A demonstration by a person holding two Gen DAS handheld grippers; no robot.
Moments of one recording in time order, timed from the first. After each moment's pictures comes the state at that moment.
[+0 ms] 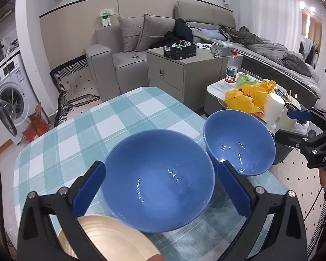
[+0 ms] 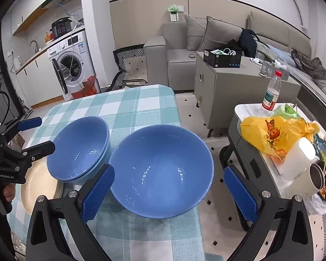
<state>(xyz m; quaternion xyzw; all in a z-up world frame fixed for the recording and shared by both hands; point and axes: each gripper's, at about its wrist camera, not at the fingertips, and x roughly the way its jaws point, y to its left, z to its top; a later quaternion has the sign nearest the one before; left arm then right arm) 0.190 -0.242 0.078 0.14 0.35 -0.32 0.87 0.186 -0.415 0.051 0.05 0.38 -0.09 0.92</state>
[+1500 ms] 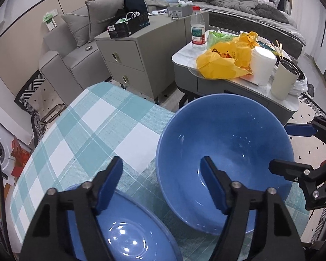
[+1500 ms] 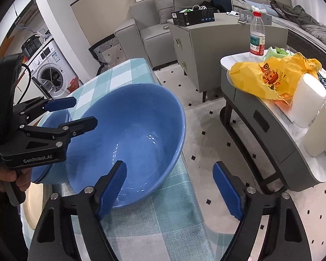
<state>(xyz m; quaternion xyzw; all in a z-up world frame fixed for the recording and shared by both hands) 0.228 -0.393 0.024 0.28 0.39 -0.40 0.78 0.191 -0.467 -0.029 0.18 0.43 -0.12 0.87</state>
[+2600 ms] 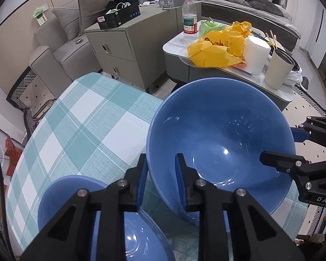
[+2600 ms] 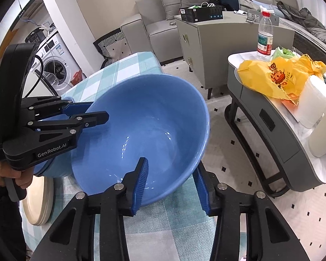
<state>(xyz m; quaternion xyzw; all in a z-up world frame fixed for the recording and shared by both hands) 0.224 -0.396 0.011 0.29 0.41 -0.41 0.76 0.194 -0.450 -0.034 0.17 0.44 -0.11 0.87</state>
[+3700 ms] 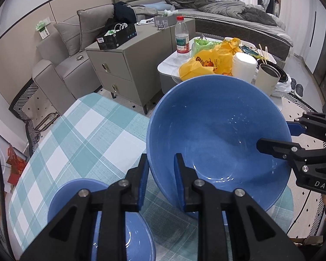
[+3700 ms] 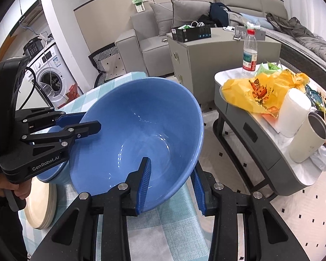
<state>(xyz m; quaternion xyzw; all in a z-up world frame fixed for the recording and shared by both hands) 0.194 -0.387 0.055 0.27 0.37 -0.43 0.78 0.163 -0.456 0.010 0.15 0.40 -0.14 0.89</state>
